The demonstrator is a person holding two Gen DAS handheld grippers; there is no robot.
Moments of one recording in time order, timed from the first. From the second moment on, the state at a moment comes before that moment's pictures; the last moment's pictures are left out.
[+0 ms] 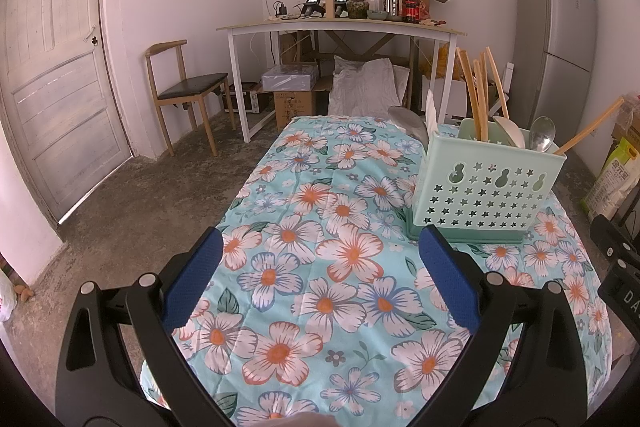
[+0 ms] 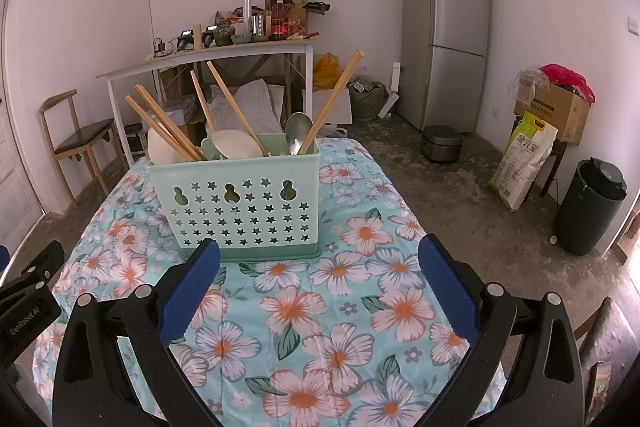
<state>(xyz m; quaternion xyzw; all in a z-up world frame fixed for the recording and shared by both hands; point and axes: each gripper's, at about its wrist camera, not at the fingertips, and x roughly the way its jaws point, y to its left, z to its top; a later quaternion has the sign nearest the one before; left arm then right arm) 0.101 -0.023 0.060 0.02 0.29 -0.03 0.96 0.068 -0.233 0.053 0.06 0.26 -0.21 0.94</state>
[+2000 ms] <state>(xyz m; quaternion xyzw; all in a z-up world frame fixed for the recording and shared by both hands) 0.100 -0.023 0.062 0.02 0.29 -0.03 0.96 0.068 -0.231 0.054 0.06 0.26 -0.21 0.94</state>
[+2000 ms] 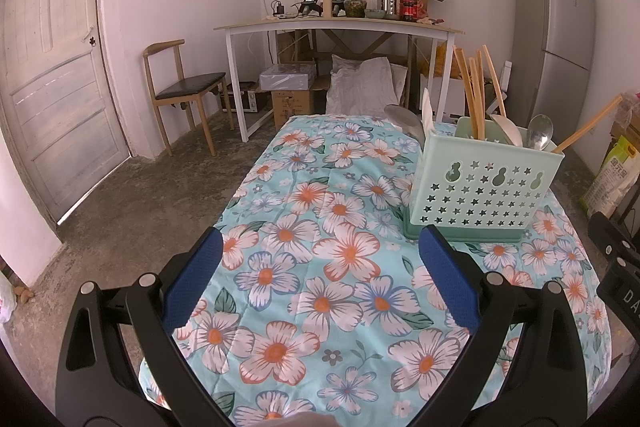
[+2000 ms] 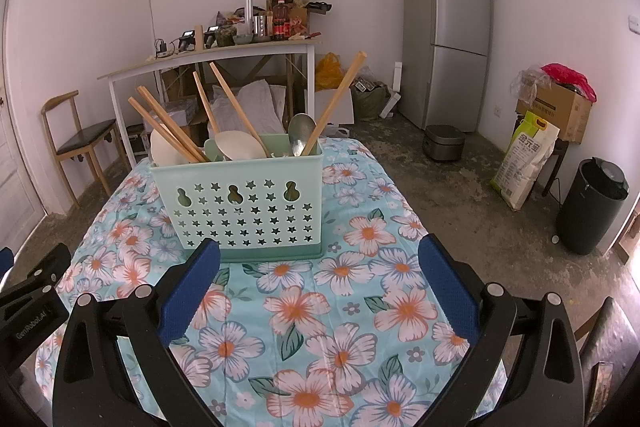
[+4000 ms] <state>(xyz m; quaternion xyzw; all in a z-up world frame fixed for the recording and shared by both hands) 0.101 -0.024 0.060 0.02 0.30 -0.03 0.95 0.068 -0.230 0.055 0.06 0.26 -0.21 0.94</state>
